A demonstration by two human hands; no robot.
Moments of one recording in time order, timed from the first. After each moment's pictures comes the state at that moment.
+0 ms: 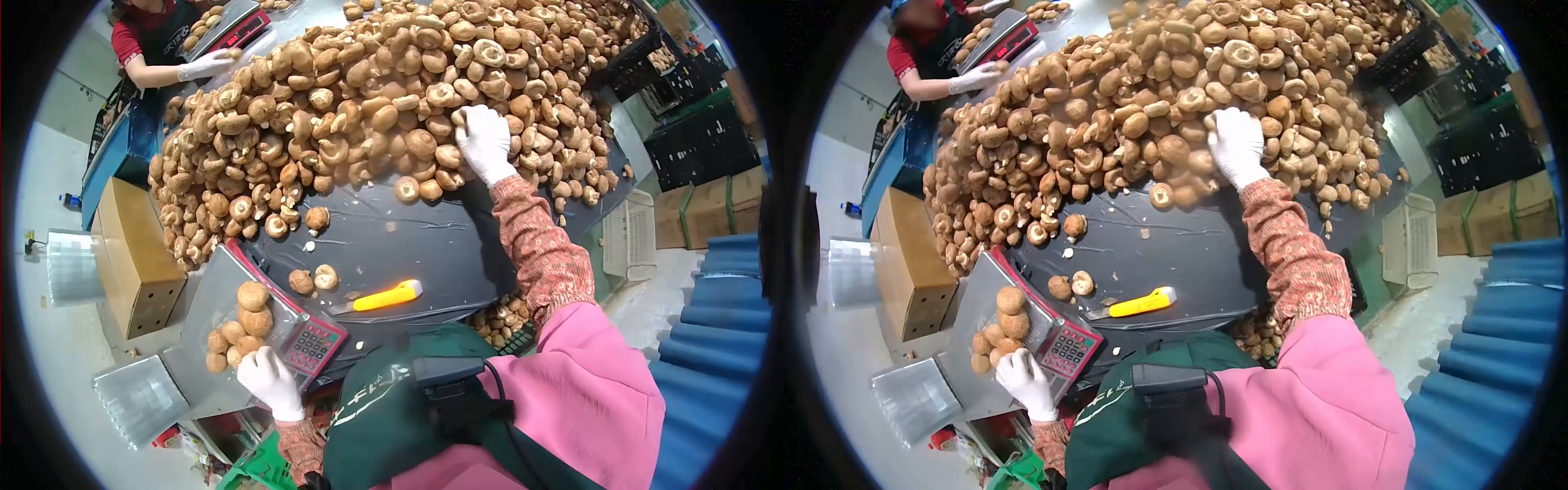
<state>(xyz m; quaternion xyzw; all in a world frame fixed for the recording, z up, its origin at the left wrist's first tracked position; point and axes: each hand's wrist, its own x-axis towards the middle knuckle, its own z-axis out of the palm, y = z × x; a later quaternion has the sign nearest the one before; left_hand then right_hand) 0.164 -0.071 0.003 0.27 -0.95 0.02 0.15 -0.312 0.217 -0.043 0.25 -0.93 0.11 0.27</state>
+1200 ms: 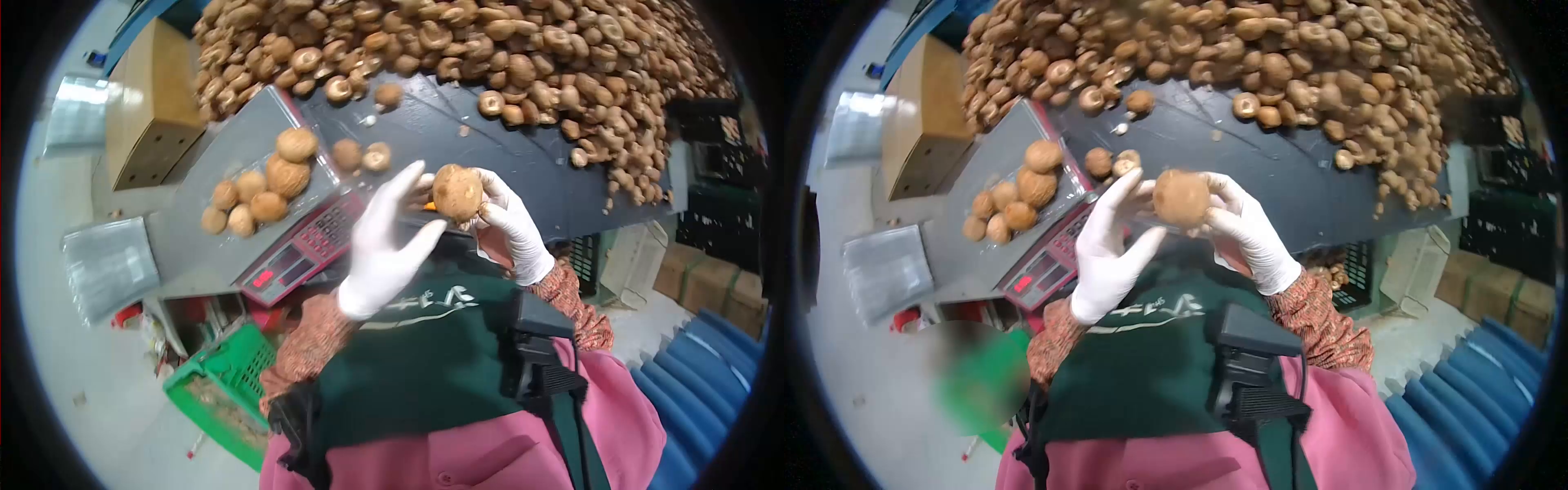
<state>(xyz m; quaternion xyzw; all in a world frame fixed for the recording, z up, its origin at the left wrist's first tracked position) 0.081 0.016 0.035 0.11 -0.70 -0.69 0.15 -0.042 0.185 0.030 0.04 -0.42 0.76 -0.49</state>
